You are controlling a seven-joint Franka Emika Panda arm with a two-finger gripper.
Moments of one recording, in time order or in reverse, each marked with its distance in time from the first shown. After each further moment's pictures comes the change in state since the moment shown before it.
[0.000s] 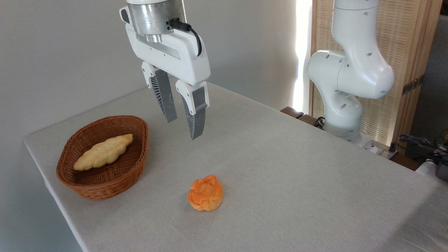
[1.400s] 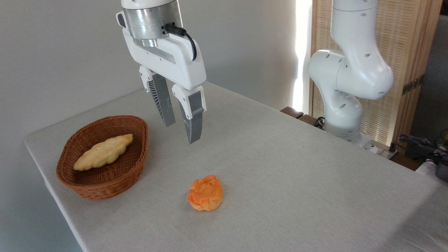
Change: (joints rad) arm -0.053 0.028 0.054 0.025 0.017 0.000 0.014
